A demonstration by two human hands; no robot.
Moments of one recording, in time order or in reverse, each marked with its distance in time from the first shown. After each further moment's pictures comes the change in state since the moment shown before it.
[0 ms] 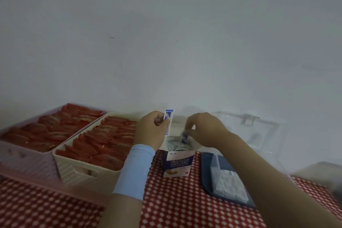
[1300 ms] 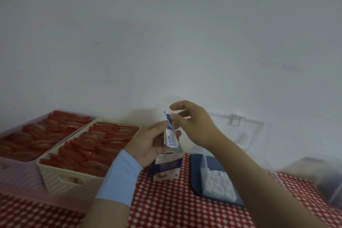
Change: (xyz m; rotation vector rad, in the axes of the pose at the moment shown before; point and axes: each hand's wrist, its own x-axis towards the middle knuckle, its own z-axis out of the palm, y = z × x) left_hand -0.019 0.025 0.003 -1.050 -0.531 -0.415; right_hand -0.027 -0.015 -0.023 0.873 0.240 -0.039
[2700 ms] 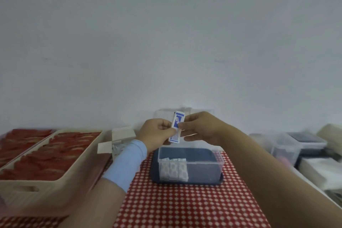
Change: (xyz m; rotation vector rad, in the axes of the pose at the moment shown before) left_hand 0.009 -0.047 0.139 0.836 0.078 0.033; right_hand -0.080 0.035 -0.141 0.300 -0.047 0.545
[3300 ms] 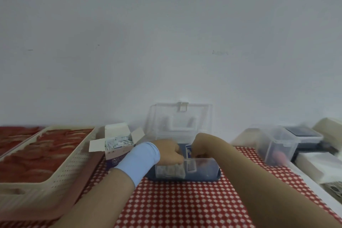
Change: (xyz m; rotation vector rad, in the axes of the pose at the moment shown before) left_hand 0.022 -0.032 0.030 1.040 -0.641 0.018; right_hand 0.034 0.060 0.005 -1.014 -0.065 0.396
